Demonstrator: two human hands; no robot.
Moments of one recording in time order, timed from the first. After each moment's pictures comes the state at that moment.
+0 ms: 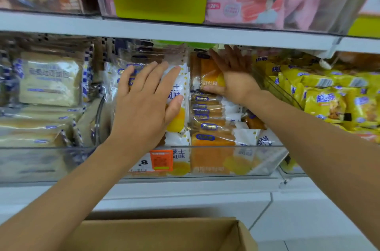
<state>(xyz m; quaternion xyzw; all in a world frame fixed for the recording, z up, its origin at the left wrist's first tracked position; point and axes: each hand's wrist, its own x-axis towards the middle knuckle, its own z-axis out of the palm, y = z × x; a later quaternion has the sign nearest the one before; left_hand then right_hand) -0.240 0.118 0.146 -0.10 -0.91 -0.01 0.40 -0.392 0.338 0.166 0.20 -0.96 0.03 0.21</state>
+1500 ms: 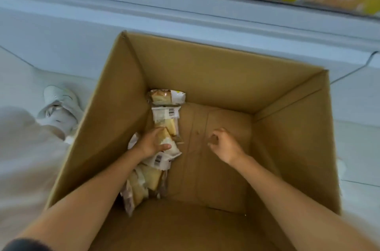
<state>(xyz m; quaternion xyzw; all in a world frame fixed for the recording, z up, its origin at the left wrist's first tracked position) 0.043 -0.004 -0.220 0.22 -0.84 -0.39 -0.31 -0.028 0.249 -0.192 0.13 -0.91 0.22 -0.33</state>
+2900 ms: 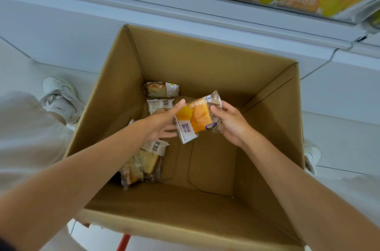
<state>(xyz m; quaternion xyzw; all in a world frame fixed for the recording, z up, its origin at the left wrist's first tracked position) 0.021 0.054 -0.111 0.38 -0.57 -0.66 -0.32 -0.029 0.257 -0.104 -0.12 -0.62 0.70 -0.35</state>
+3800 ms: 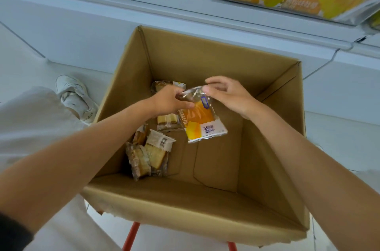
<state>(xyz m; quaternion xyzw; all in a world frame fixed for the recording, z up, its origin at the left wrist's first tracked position) 0.004 0.031 -0.068 0.08 -0.82 -0.53 -0.23 -0.059 0.235 -0.047 0.14 -0.80 0.49 -0.31</state>
